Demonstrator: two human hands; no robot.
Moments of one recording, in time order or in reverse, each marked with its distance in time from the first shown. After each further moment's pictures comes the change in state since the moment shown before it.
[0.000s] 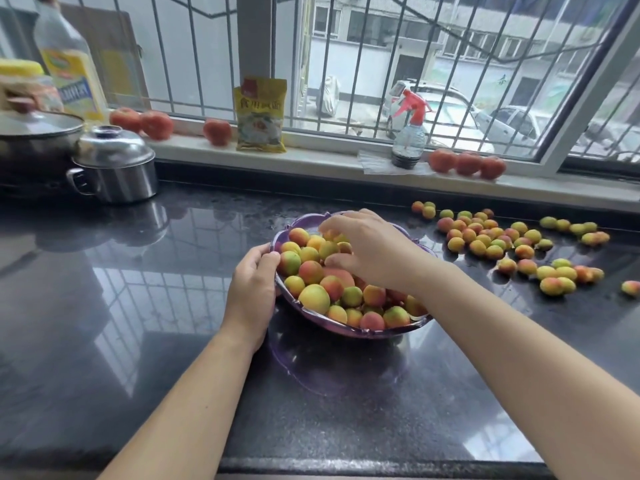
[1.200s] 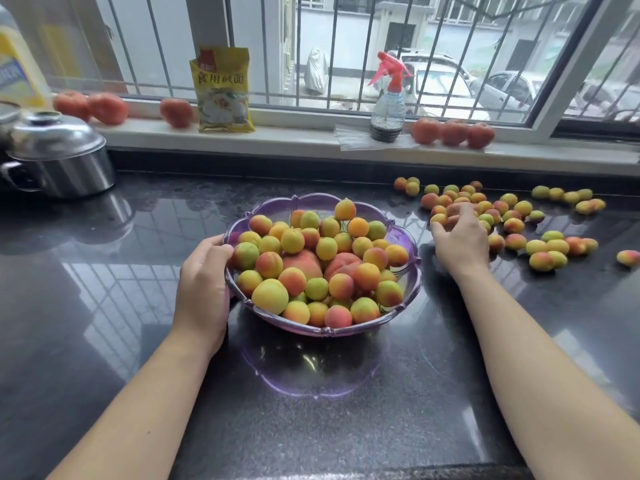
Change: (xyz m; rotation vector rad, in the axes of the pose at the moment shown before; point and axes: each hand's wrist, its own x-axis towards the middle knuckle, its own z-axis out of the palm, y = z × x) left_hand 0.006 -0.006 0.009 -0.095 0.110 0.058; right_hand -0.059 0.187 0.046 0.246 0.552 0.822
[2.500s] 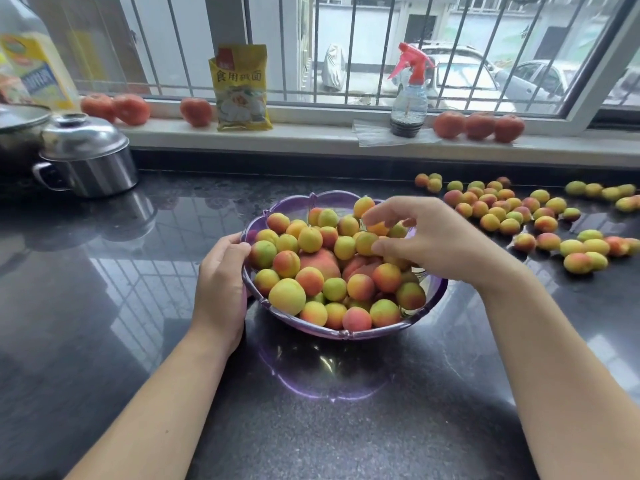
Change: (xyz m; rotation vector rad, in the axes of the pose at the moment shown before) left_hand -0.002 0.003 0.003 0.003 -0.022 0.004; right_hand -0.057 -0.110 -0.045 0.130 -0.640 -0.496
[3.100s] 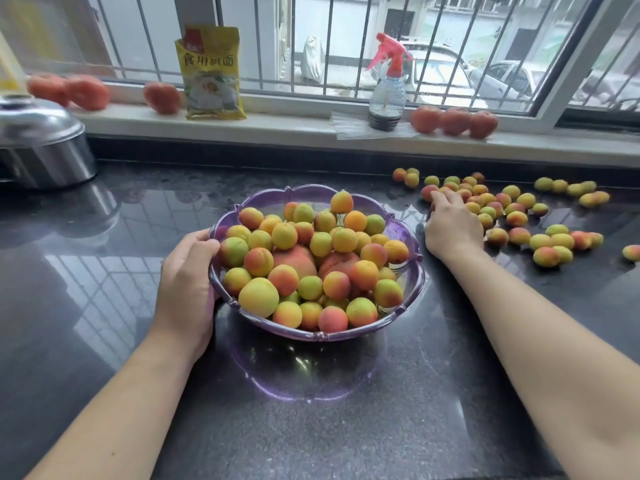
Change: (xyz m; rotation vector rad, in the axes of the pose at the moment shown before) left_hand 0.005 -0.005 -0.004 -0.016 0.010 0.003; right_hand 0.043 0.156 0.005 -0.616 0.359 0.486
